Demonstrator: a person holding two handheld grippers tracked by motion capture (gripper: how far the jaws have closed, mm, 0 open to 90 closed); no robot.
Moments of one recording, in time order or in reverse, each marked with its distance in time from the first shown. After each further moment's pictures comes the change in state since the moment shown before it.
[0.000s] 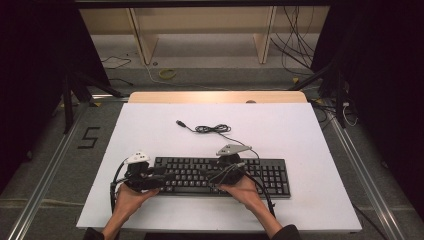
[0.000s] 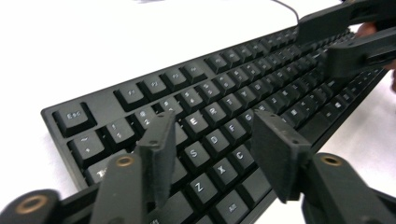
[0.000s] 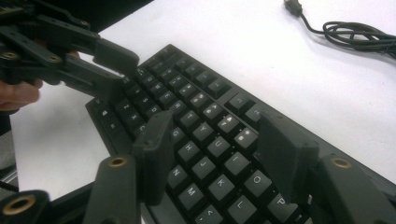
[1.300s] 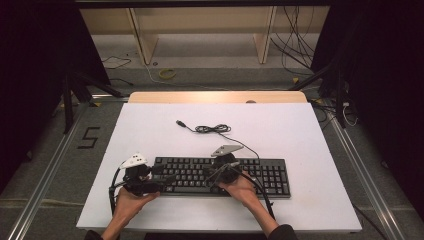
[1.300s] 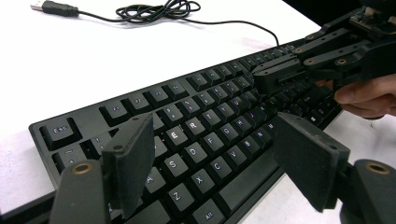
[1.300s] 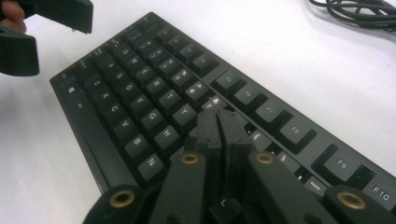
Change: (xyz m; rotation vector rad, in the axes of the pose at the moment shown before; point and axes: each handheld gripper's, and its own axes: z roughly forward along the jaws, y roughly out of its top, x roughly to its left) left arm -0.010 -0.003 -0.008 -0.075 -0.024 0.008; right arm -0.004 -0.003 0.019 0.093 -0.048 -0.039
